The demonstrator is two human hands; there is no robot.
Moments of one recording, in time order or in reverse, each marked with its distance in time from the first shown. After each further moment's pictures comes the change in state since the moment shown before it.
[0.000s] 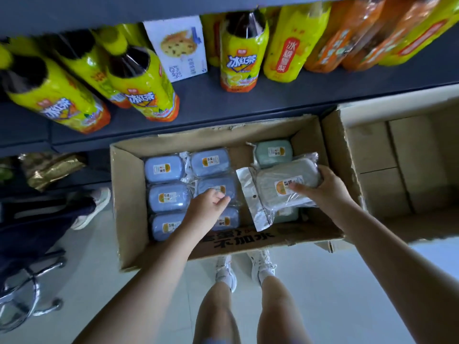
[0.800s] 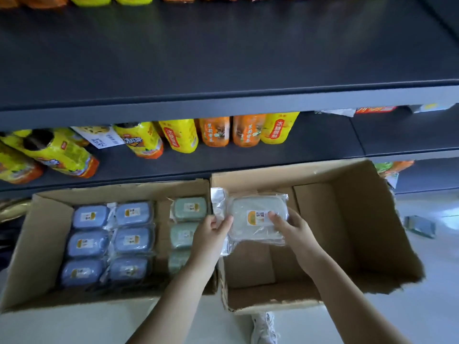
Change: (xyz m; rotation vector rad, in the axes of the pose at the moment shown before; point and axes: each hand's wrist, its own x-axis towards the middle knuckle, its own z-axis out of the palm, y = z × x) left_hand -0.041 0.289 0.178 -0.536 0.260 -0.058; right_hand 0.035 0.071 -0.251 0.550 -0.218 -0.077
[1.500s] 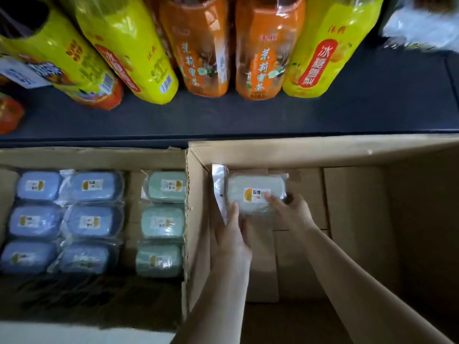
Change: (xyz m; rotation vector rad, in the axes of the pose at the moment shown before) left_hand 0.137 -0.098 0.149 -1.041 0.278 -0.595; right_hand 0.208 0.121 -0.029 -0.359 0.066 0.100
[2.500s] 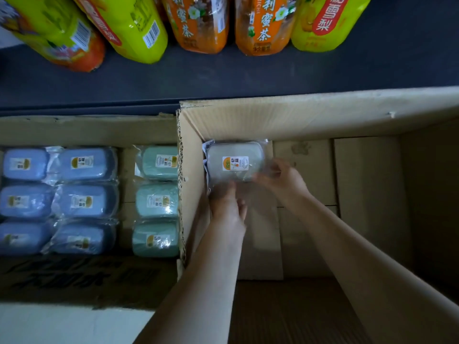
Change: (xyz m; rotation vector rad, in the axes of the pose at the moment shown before) left_hand 0.021 0.007 0.000 0.142 0.087 -0.038; right_hand 0.010 -0.005 0.025 -0.382 -0.048 -0.111
